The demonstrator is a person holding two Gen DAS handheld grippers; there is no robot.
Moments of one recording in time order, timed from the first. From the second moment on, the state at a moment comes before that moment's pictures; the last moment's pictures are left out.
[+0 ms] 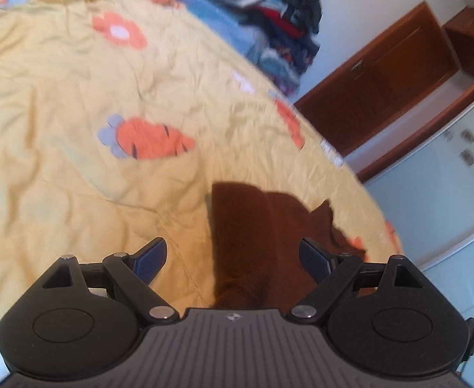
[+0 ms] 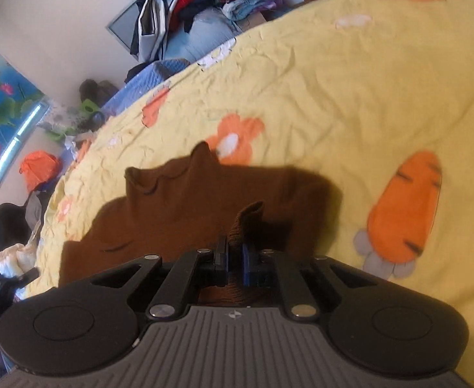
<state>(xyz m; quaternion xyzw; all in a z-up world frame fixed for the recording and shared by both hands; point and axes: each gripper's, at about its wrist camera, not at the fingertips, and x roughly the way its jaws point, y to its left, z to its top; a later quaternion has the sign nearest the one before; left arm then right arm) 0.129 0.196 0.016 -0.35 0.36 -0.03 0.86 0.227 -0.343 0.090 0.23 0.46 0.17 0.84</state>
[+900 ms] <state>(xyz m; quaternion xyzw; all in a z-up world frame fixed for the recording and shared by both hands) 0.162 0.063 0.052 -0.03 0.33 -0.02 0.94 0.221 -0.286 0.114 0.10 0.38 0.15 0.91</state>
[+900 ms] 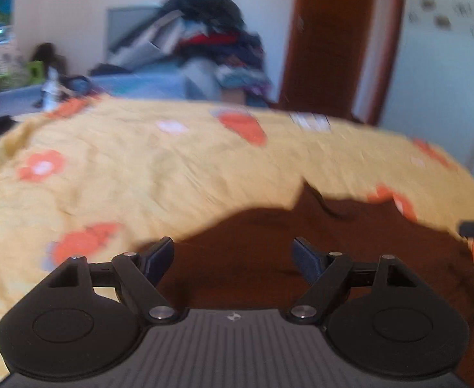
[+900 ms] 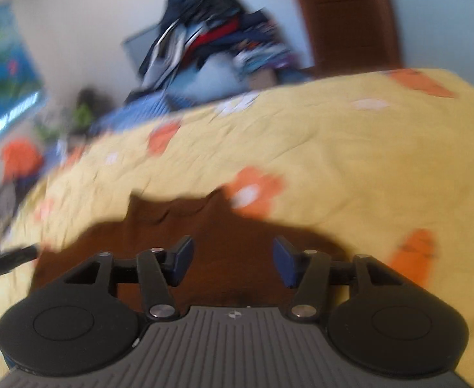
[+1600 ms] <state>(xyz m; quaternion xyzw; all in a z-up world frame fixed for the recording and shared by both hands) 0.073 0.120 0.010 -0.06 0.37 0.02 0.93 0.114 -0.325 0.098 0.06 0.38 0.12 0.92</state>
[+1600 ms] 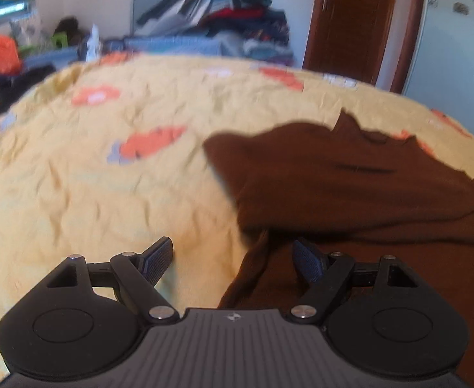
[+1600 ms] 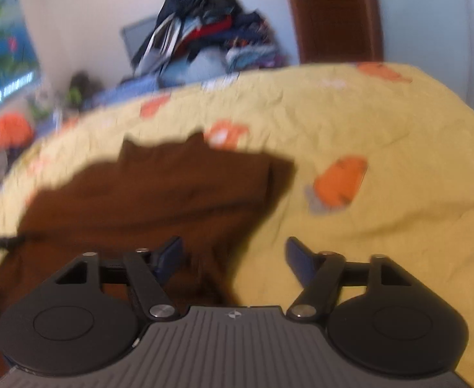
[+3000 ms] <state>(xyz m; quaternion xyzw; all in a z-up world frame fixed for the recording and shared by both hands) 0.009 0.167 0.015 -0.31 0.40 -0.08 0.86 0.056 -0.391 0.074 0.29 0.45 0.16 0.83</state>
